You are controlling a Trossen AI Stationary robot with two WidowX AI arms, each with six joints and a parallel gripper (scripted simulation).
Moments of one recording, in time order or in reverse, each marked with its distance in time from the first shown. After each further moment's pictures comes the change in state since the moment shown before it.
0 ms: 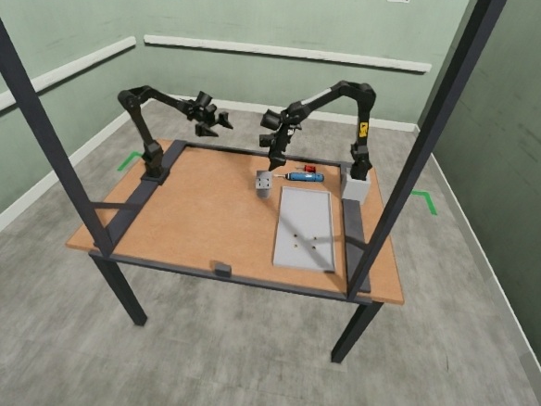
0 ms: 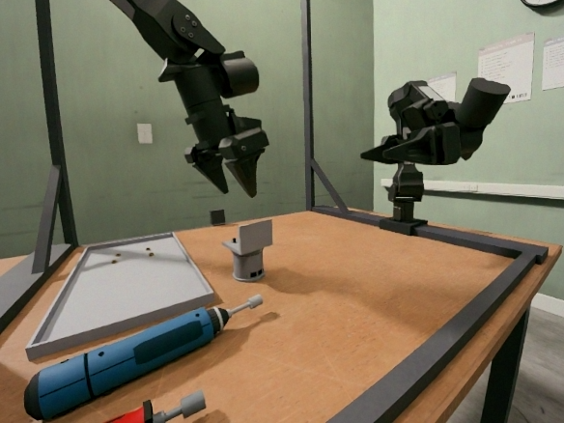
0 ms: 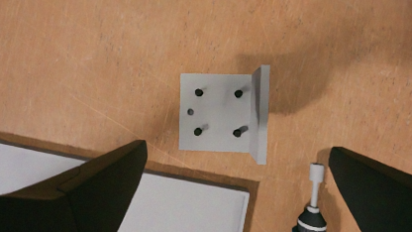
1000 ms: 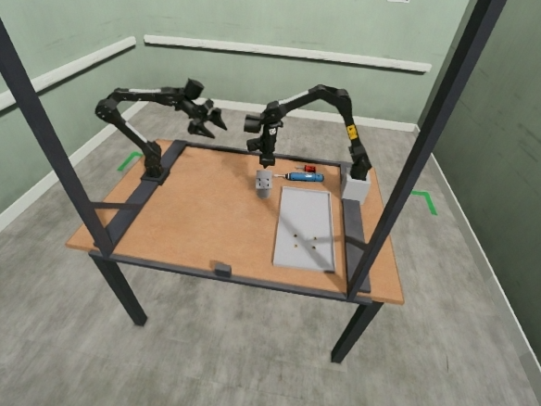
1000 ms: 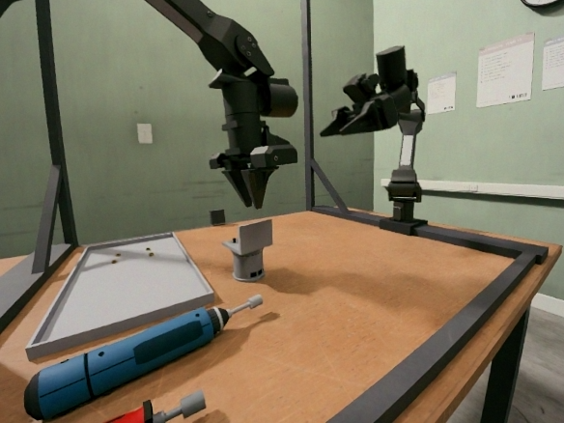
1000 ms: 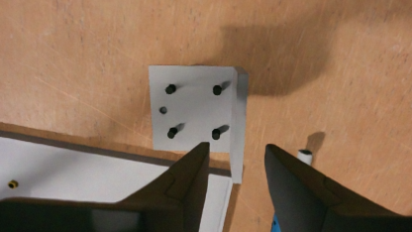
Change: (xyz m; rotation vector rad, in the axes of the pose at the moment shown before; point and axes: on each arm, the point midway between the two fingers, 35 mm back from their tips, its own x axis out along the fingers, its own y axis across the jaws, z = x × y) left arm 0.047 -0.092 0.068 -0.141 0.312 0.185; right arm 0.030 -0.019 0.018 0.002 0.272 -0.002
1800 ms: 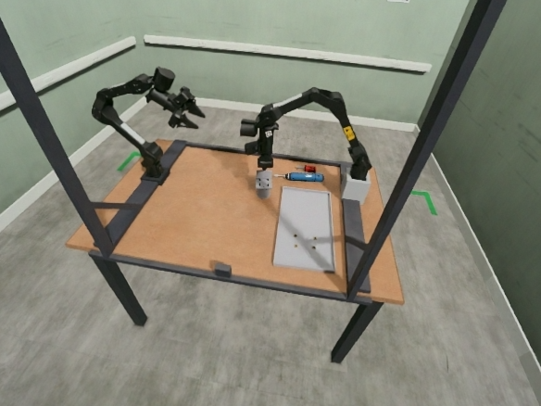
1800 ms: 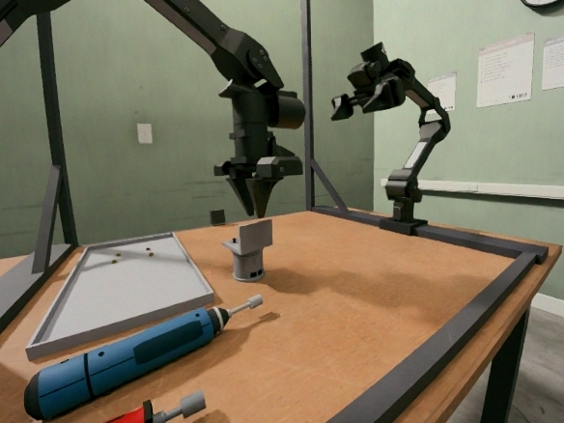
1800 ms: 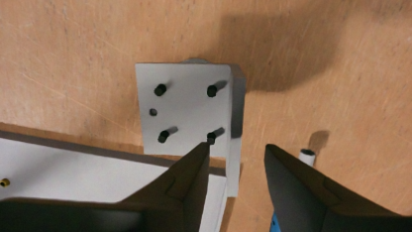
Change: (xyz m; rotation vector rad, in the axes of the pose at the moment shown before) left arm -0.073 -0.046 0.013 -0.074 0.063 0.317; right arm 0.016 -0.004 0.002 0.000 0.065 0.003
